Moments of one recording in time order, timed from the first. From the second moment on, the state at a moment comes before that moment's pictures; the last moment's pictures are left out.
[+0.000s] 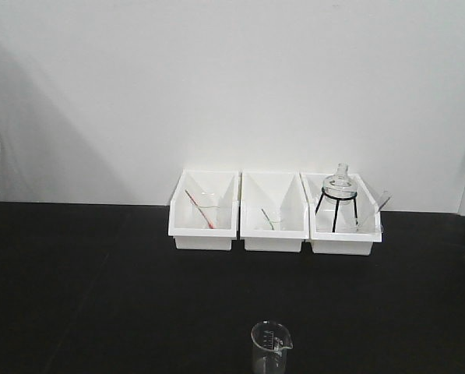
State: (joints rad) left arm -0.06 -0.01 0.03 0.18 0.28 -0.18; right arm 0.00 0.77 -0.08 0.05 -0.31 -0.06
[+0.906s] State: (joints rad) left arm -0.06 -0.01 0.03 0.18 0.28 -0.18; right arm 0.02 1.73 -0.34 -0.61 -1.08 0.12
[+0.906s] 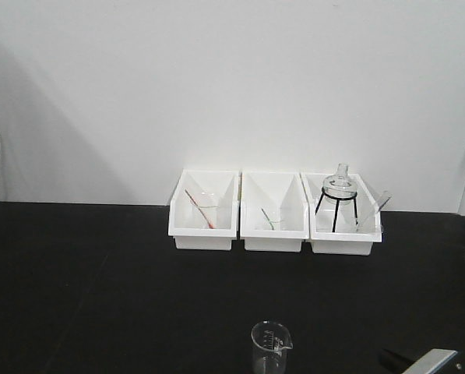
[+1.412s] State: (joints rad) left arm -0.06 -0.01 0.03 0.18 0.28 -0.18; right arm 0.27 1.98 -0.61 -0.46 -1.05 0.12
